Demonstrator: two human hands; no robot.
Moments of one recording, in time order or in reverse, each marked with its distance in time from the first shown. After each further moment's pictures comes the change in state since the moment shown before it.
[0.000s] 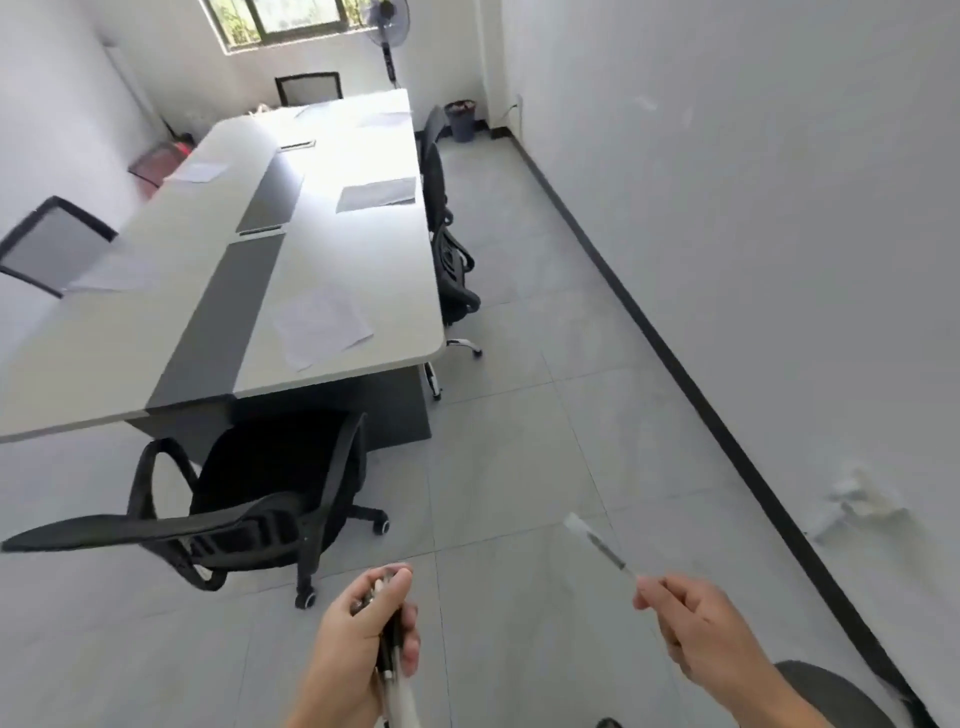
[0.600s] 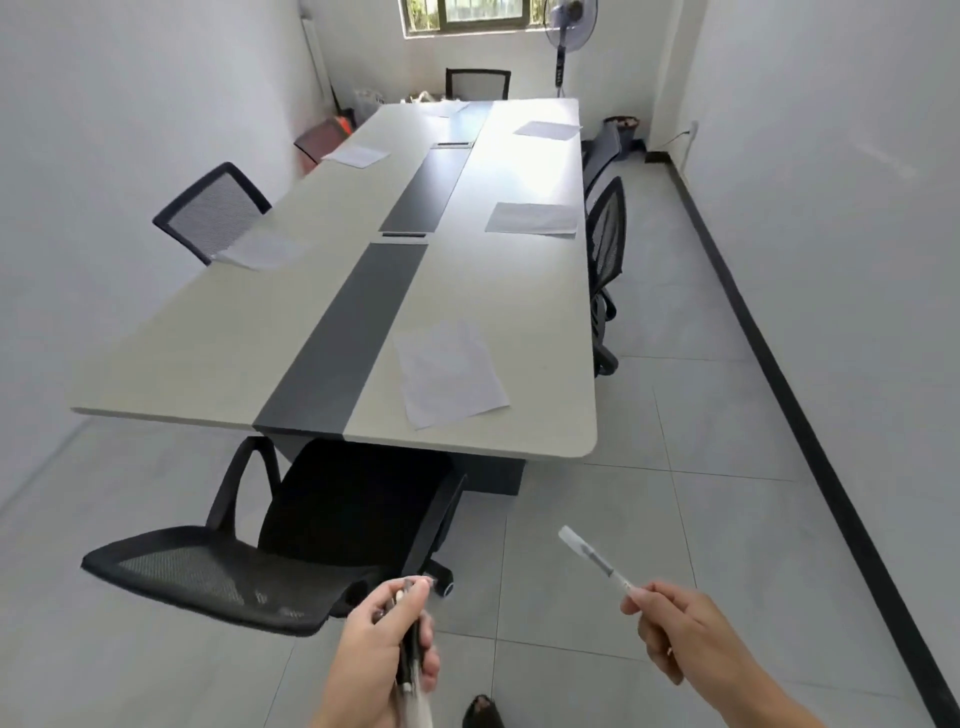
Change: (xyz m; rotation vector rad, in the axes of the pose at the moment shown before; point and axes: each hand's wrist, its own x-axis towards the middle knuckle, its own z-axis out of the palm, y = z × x) left_hand 0.202 0.136 -0.096 -0.193 0.216 0.028; right_hand 0.247 -0.170 0.191 -0.244 -0.311 -0.039
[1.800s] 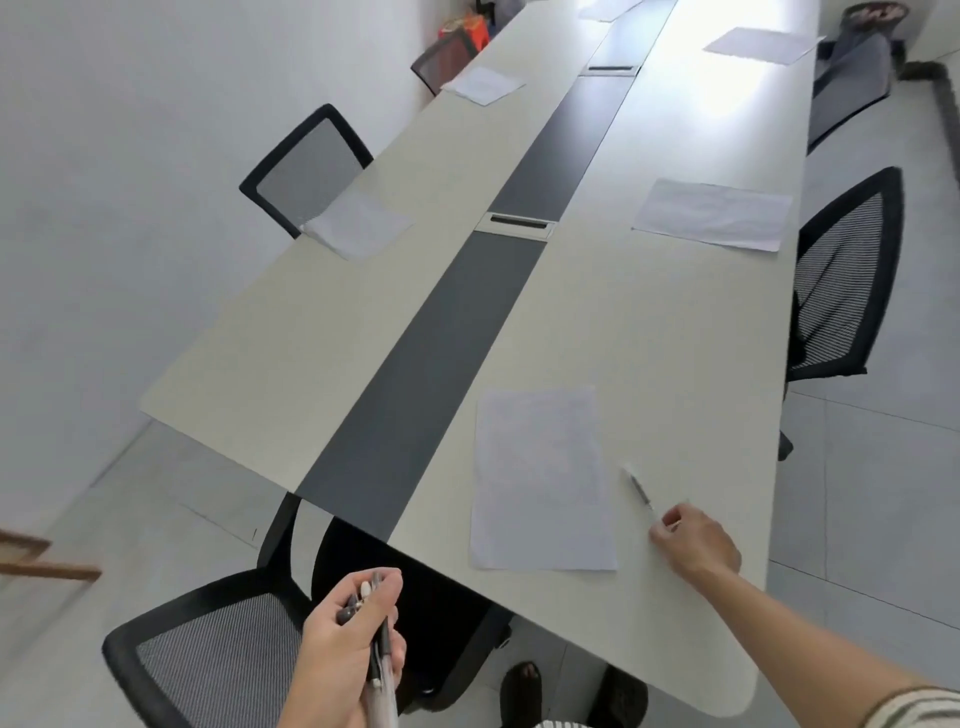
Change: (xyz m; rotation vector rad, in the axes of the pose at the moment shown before) left_hand 0.257 0.181 0.022 -0.107 0.429 0.032; right_hand 0.499 -0.138 0.040 -0.840 0.107 0.121
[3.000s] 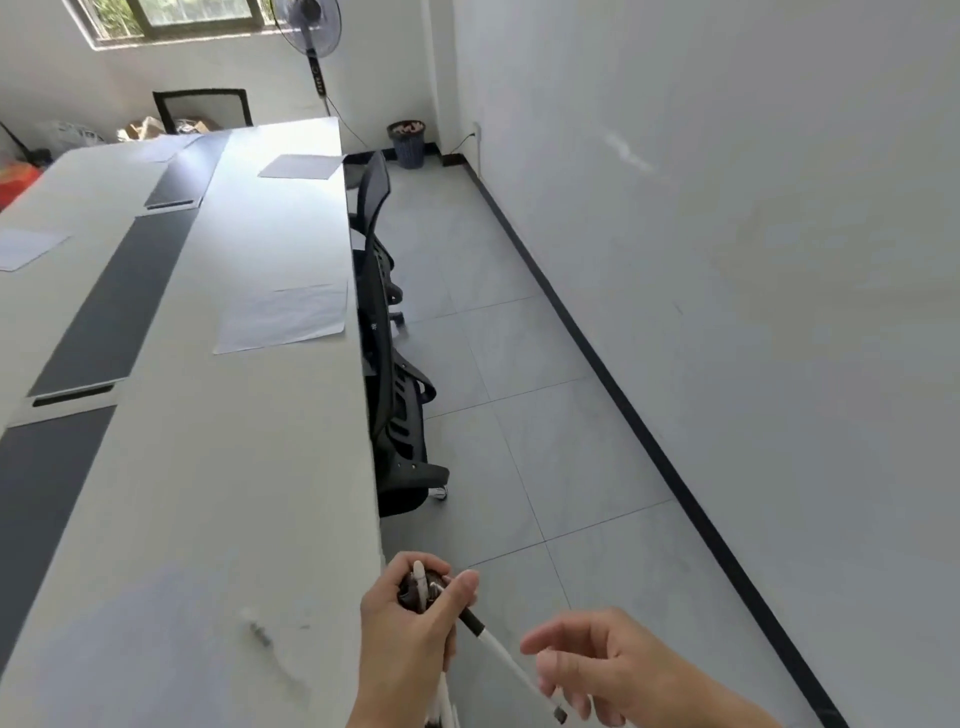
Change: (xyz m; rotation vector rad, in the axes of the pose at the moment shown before) left_hand -0.128 -0.115 0.394 0.371 -0.752 0.372; right_hand -0.174 0.258 -0.234 0.978 -0.314 -0.178
